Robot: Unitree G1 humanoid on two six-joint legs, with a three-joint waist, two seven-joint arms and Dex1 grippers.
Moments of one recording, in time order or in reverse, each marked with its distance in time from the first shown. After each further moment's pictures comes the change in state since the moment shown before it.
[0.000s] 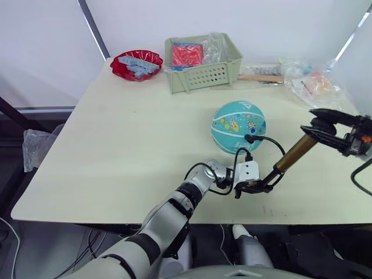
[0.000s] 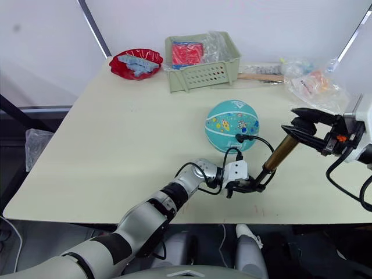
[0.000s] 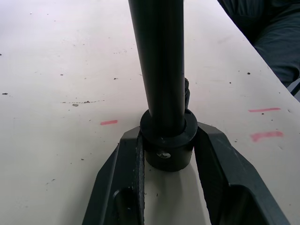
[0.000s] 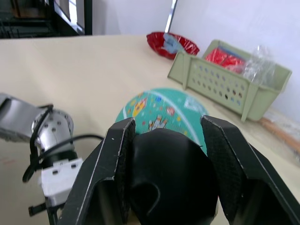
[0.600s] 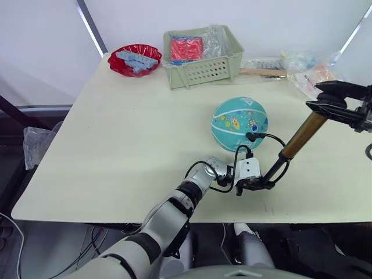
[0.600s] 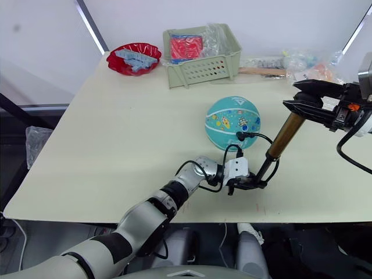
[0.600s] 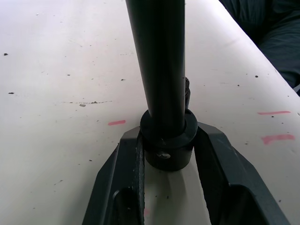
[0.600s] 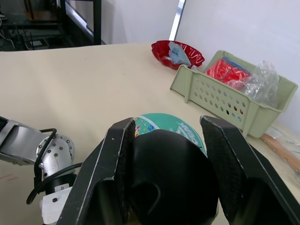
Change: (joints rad) left arm -0.007 -0.003 0.020 -0.020 -0.004 -0.004 0.000; right arm -0.215 -0.092 0.028 0.006 0.066 0.185 -0.009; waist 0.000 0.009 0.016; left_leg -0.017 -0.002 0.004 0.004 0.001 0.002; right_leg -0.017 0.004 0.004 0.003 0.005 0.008
